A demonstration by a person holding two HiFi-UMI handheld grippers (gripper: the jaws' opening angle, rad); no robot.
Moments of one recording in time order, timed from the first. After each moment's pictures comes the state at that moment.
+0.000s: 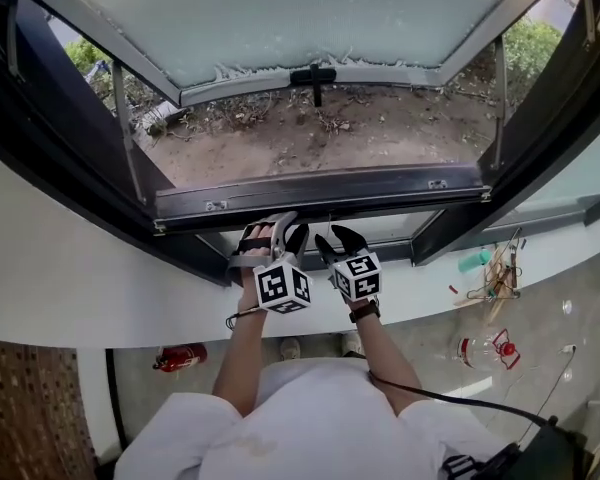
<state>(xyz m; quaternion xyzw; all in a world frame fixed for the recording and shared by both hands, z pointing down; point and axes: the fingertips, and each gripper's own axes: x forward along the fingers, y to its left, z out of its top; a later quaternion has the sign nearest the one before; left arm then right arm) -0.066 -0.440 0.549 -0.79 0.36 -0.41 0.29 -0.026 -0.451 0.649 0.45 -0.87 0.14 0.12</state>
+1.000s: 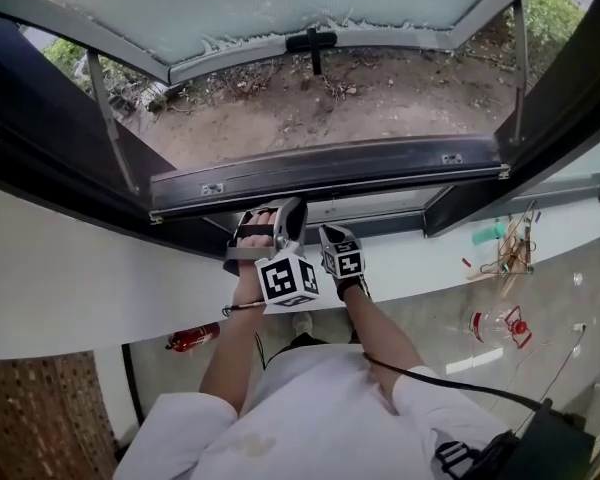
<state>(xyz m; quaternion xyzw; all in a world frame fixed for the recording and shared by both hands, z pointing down) -0.070 -0.441 0.549 -0.75 0.37 -0.46 0.30 -0.045 -0.454 0.813 0.46 -0.83 0.26 0.19</state>
